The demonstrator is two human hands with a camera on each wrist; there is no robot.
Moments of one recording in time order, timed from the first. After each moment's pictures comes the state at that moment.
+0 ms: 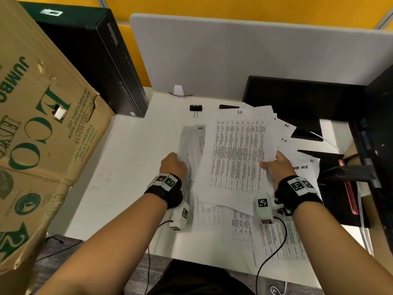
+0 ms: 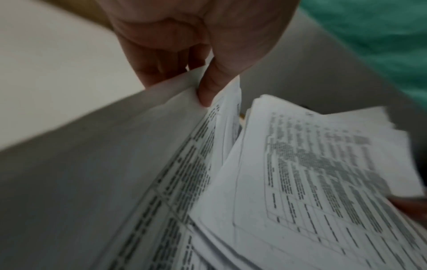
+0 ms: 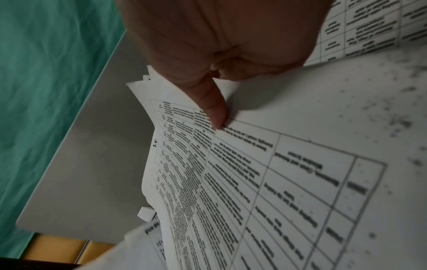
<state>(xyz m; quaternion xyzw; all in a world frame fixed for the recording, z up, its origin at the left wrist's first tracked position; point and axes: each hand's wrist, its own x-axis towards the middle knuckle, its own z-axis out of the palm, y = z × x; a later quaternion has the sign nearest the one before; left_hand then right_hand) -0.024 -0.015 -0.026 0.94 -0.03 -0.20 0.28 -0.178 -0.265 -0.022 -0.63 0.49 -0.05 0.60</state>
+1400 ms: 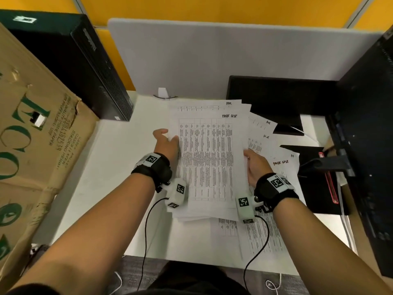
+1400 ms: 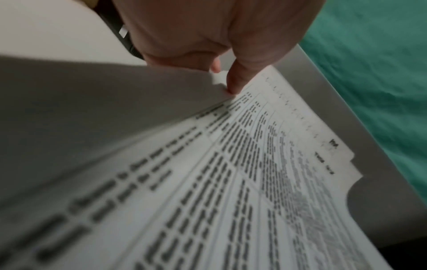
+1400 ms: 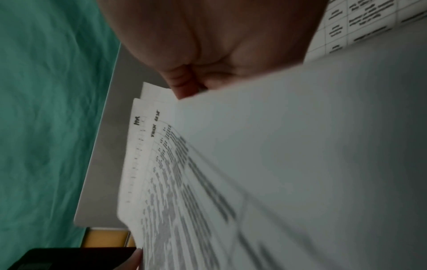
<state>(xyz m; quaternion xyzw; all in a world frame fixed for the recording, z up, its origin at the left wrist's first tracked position) -0.001 -0.055 0.012 0.82 0.01 -0.26 0.51 -0.175 -0.235 0.007 -0.43 0.47 -0.06 0.77</state>
